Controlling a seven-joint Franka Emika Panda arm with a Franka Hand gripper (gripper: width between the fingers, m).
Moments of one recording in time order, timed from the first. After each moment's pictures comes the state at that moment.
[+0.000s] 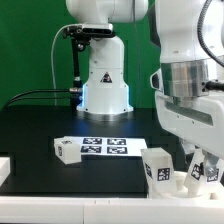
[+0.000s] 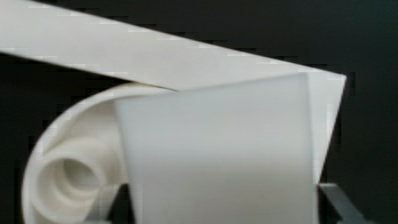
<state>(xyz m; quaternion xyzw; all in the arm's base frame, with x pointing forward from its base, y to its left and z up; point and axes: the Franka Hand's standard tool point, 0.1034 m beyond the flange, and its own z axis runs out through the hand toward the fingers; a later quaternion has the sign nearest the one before) 0.600 0.112 0.063 -0.76 0.64 0.03 0.08</state>
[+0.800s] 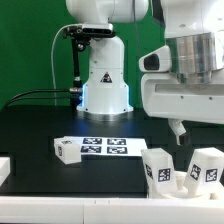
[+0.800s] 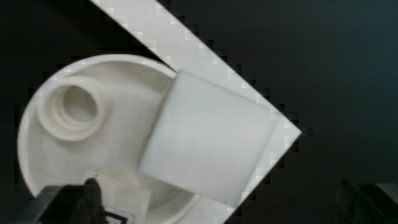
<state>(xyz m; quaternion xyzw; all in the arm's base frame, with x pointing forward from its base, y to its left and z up) 0.603 0.116 0.097 -0.92 0.39 0.03 0.09</state>
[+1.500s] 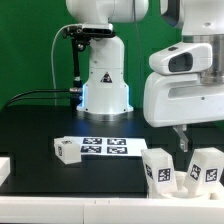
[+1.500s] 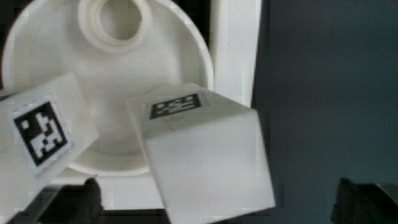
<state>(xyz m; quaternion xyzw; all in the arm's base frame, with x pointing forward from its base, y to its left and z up) 0.598 0.127 0.099 -1.00 -0.05 0.00 0.05</state>
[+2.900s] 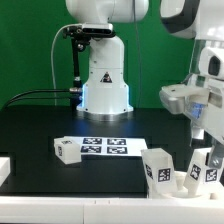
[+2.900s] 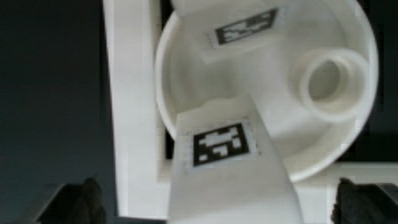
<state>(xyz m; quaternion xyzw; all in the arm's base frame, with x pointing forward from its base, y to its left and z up) 0.600 0.117 0.079 -0.69 -0.72 0.02 -0.06</state>
